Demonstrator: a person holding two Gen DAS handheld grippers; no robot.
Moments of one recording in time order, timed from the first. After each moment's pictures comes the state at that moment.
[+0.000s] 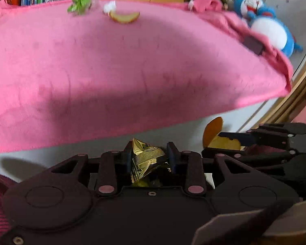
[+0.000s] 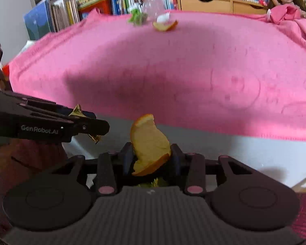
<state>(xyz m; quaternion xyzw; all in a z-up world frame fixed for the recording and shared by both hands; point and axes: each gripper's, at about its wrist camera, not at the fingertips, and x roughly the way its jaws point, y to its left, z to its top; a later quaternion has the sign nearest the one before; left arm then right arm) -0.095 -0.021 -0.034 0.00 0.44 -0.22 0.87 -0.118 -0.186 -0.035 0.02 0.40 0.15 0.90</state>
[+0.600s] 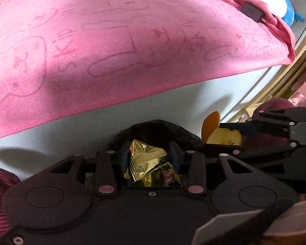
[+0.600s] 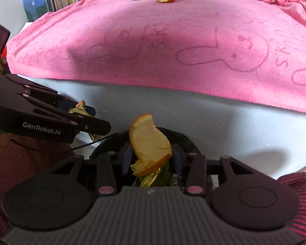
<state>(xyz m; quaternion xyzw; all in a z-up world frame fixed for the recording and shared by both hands) -0.094 -0.035 -0.057 0.04 0.49 -0.24 0.84 -0.123 -0.187 -0.059 0.01 0.44 0.16 0.88</state>
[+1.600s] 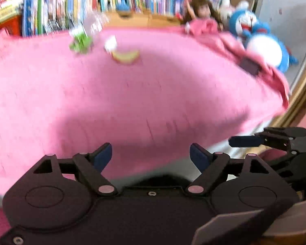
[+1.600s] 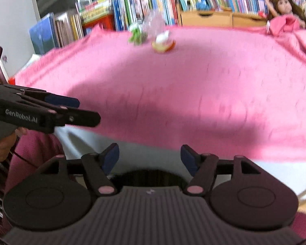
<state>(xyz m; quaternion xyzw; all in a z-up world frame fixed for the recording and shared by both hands) -0.080 -0.006 0.028 0.01 0.37 -0.22 0.90 -0.106 -0.209 0.003 0.04 0.34 0.17 0.92</state>
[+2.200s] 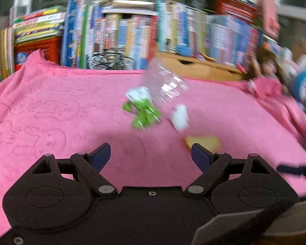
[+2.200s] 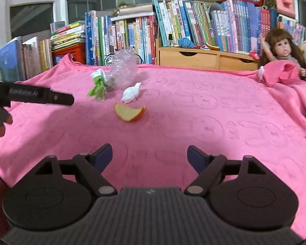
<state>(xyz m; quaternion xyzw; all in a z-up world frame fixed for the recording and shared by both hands) 0.117 0.027 0.057 -0.06 0.31 -0.09 0.95 0.048 -0.193 0.026 0.00 0.29 0.10 0.95</state>
